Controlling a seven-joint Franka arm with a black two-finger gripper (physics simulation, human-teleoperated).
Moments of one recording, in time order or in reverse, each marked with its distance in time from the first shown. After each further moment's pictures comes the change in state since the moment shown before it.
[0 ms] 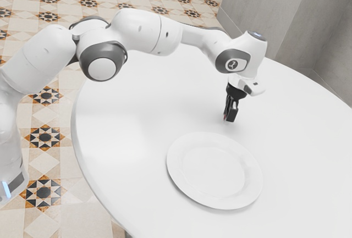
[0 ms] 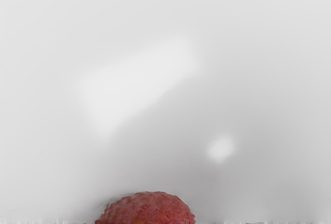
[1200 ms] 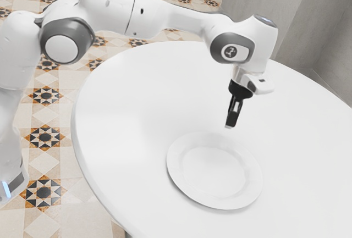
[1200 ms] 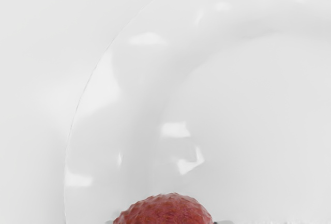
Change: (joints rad) arm -0.187 -0.310 -0.005 -0.220 -0.018 -0.076 -0.050
